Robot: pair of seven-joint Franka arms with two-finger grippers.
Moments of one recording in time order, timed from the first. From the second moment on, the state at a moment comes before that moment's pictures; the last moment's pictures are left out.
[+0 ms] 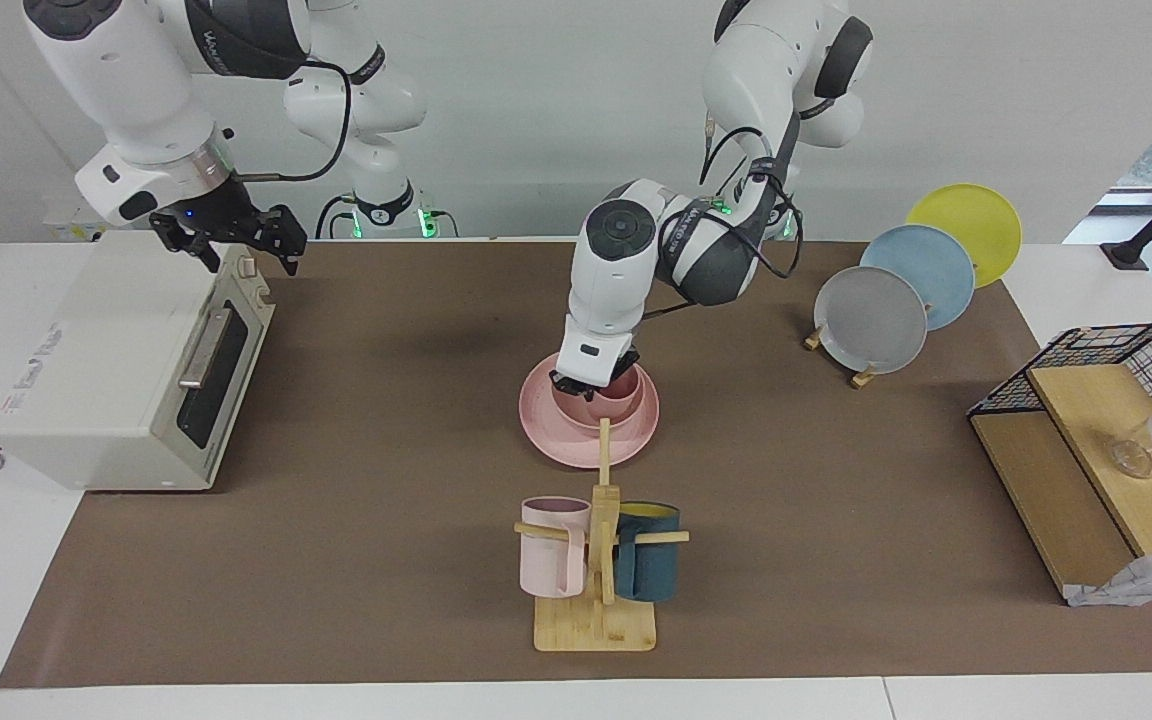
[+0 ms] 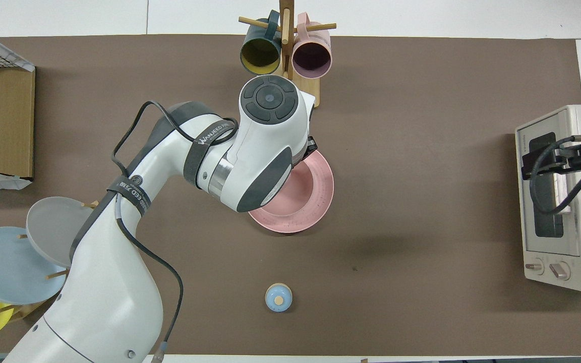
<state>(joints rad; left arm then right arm) -0.59 0.52 -0.12 -1.40 -0.02 1.92 -1.04 0.09 -0.01 -0.09 -1.61 -0.04 1.47 0.04</state>
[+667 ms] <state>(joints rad) -0.60 0.52 -0.13 -1.44 0.00 1.97 -1.05 0.02 -0.01 -0.05 -1.61 -0.03 1.47 0.04</state>
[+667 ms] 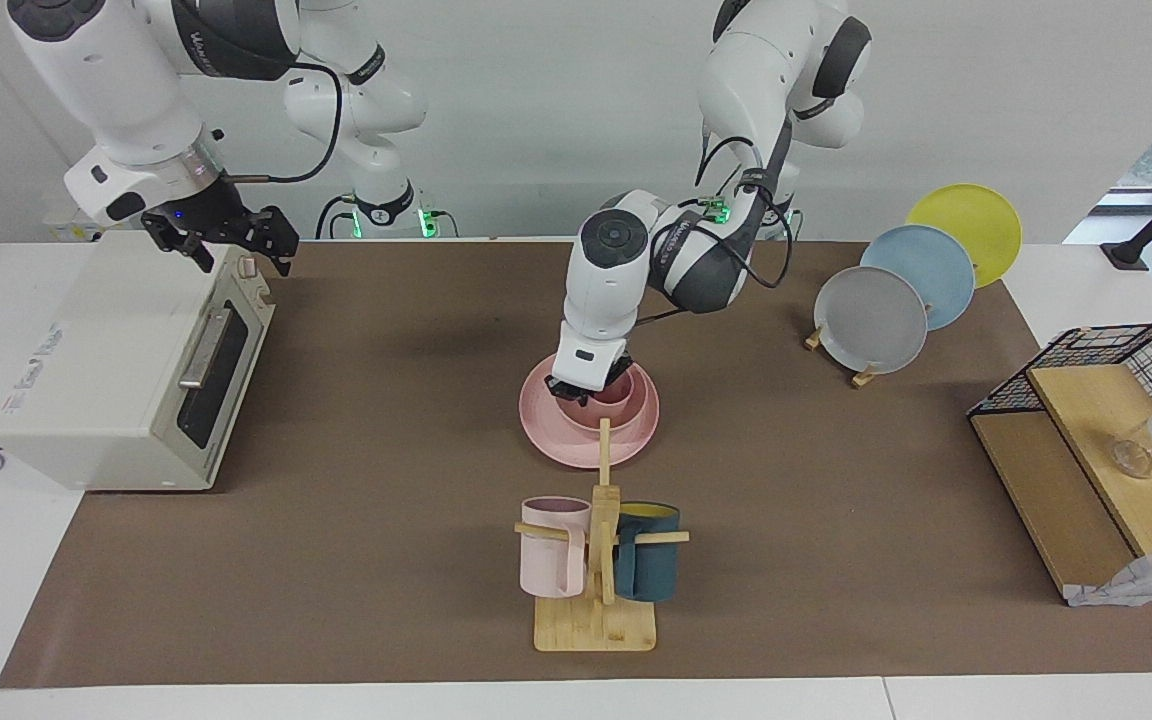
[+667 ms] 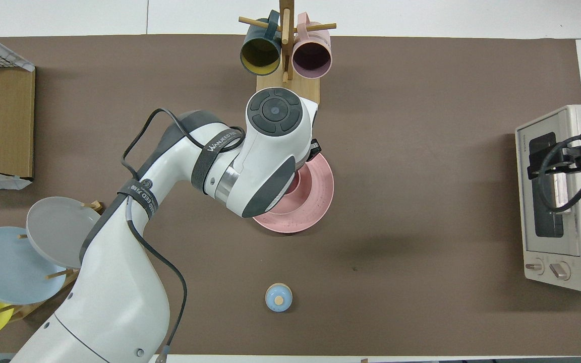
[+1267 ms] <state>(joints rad) -0.42 0.25 -0.11 -1.43 0.01 1.68 -0.85 0.01 -0.01 -0.03 -1.62 -0.03 1.47 0.04</state>
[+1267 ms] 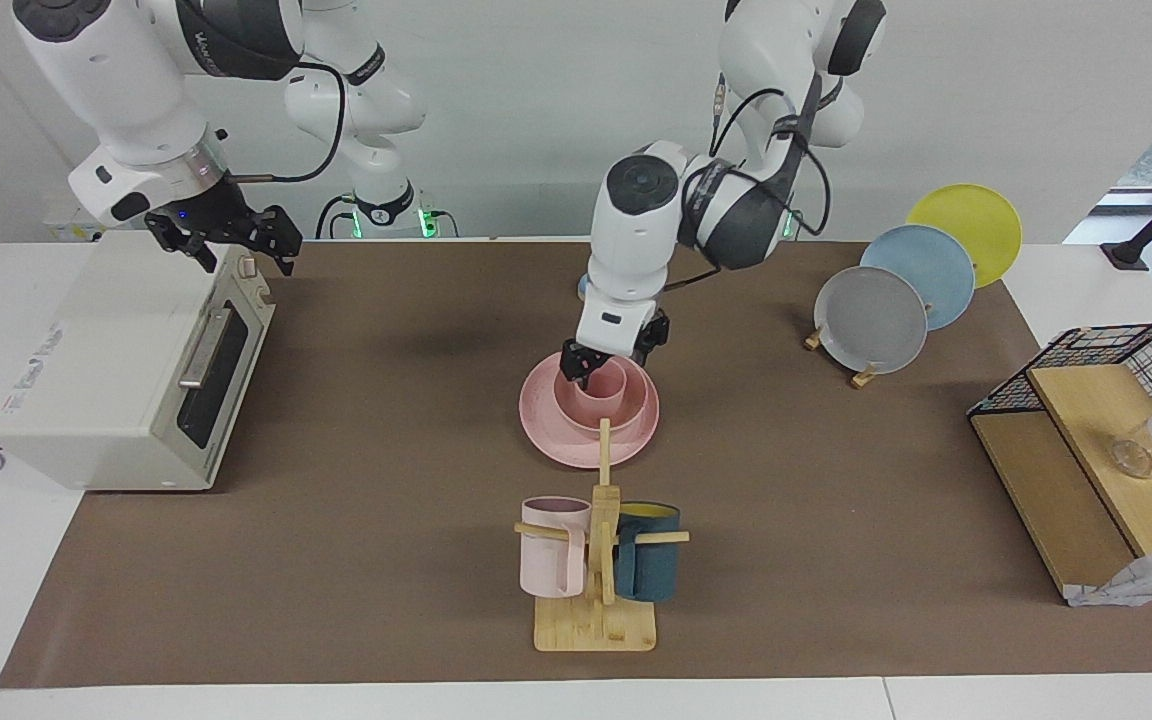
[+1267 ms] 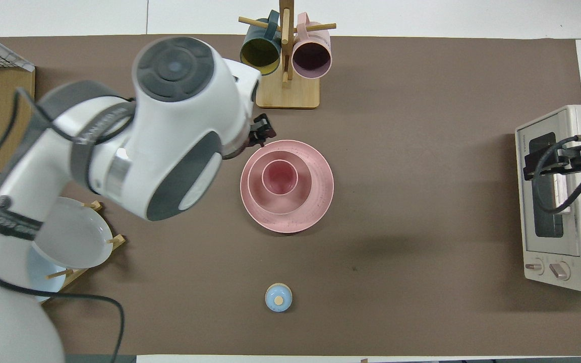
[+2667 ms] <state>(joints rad) -0.04 -0.07 -0.12 -1.63 -0.06 1.44 -0.21 0.01 -0.01 -0.03 -1.62 -0.03 1.47 0.04</state>
